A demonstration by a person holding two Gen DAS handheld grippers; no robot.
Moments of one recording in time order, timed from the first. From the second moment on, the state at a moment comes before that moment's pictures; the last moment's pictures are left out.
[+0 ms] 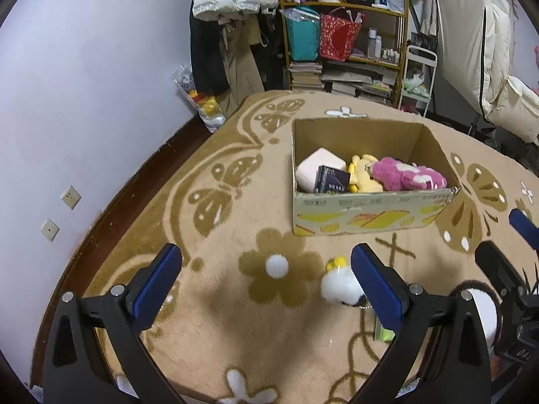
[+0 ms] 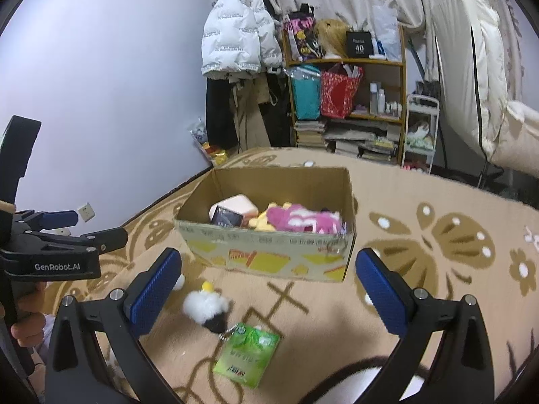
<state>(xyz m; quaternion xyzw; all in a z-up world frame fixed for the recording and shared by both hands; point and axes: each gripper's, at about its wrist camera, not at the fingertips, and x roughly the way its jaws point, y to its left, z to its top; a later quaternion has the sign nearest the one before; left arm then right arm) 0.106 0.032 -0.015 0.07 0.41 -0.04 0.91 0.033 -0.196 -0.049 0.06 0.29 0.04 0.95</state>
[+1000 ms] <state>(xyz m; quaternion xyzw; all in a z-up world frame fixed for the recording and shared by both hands) 0.144 0.024 -0.090 0.07 0.52 -0.03 0.85 0.063 -0.175 -0.142 0.06 0.44 0.08 0.89</state>
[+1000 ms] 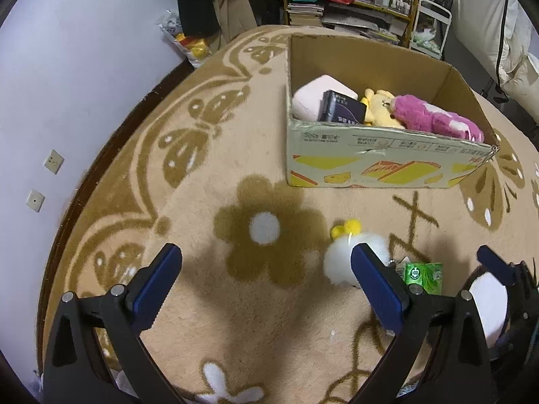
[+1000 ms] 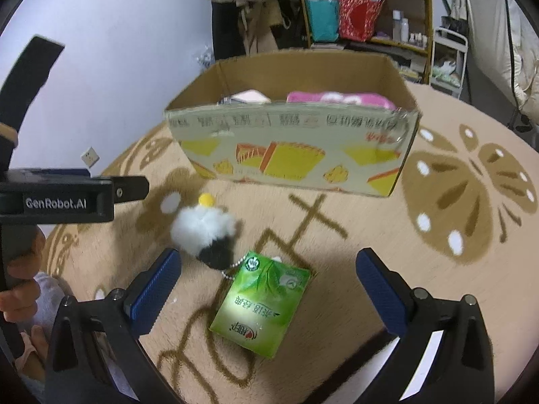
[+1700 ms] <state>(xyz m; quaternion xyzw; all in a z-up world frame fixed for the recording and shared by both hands) 0.166 0.008 -0.125 0.07 0.57 -0.07 0.82 0.087 -0.170 -0.181 0.07 0.49 0.06 0.87</state>
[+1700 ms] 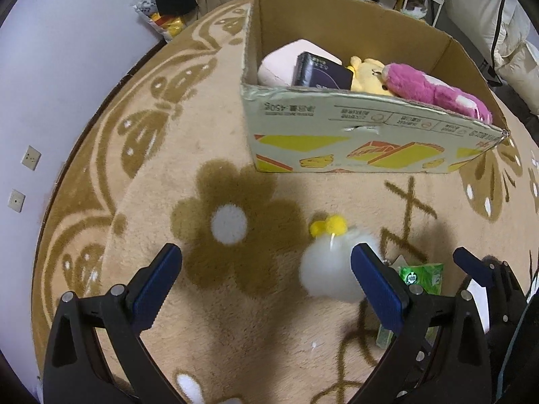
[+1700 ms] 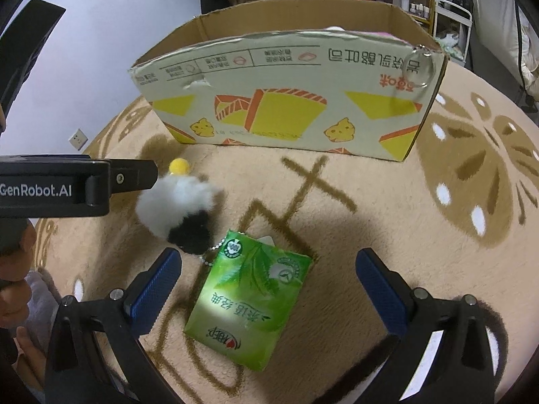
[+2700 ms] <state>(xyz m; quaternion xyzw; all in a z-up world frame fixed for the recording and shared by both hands) 0.176 -0.023 -0.166 0.07 0.59 -0.08 0.80 0.101 -0.162 -0.206 0.07 0.53 0.05 0.85</state>
